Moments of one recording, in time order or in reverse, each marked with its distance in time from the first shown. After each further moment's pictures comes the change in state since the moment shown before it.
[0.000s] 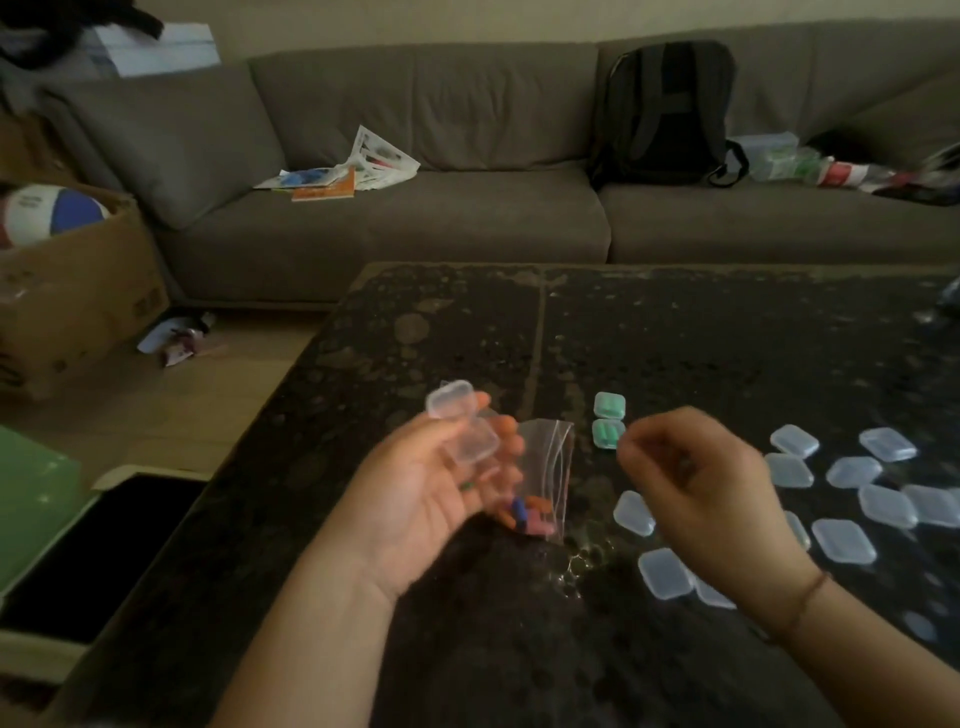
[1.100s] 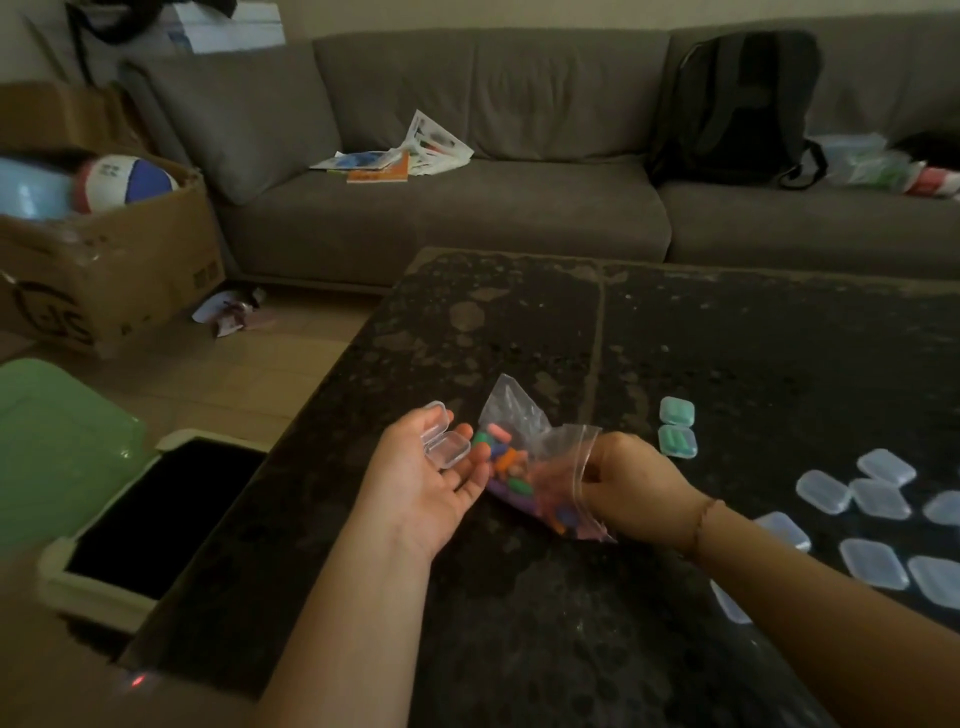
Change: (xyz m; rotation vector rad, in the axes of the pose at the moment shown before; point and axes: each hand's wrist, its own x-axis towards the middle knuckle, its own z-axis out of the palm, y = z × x) left_hand 0.018 0.009 -0.037 -0.213 0.531 -0.065; right_hand 0.059 -0.006 0.086 -0.049 -0.737 0.101
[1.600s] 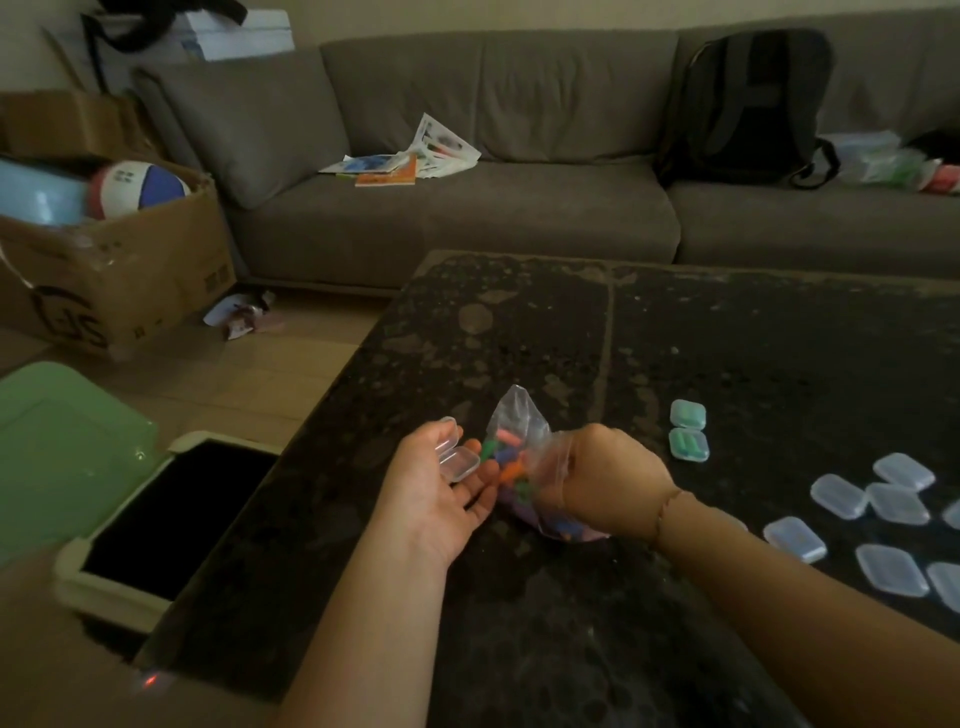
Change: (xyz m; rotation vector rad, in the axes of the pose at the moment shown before) left_hand 0.003 -0.007 -0.002 0.081 0.047 -0.005; right_hand 0.019 -0.019 0.012 -0.050 0.024 0.152
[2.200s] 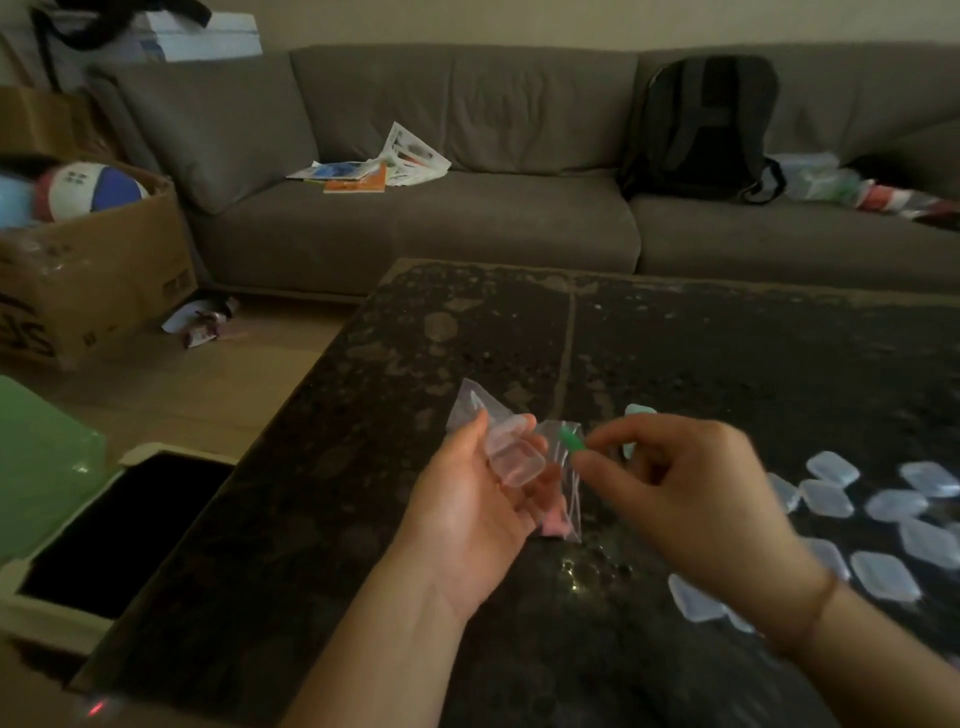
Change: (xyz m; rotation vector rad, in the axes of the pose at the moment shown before) left_hand -0.042 -0.025 0.028 0.044 -0.385 -0.026; right_hand -0.110 -0.009 -0.048 0.112 0.486 -0.182
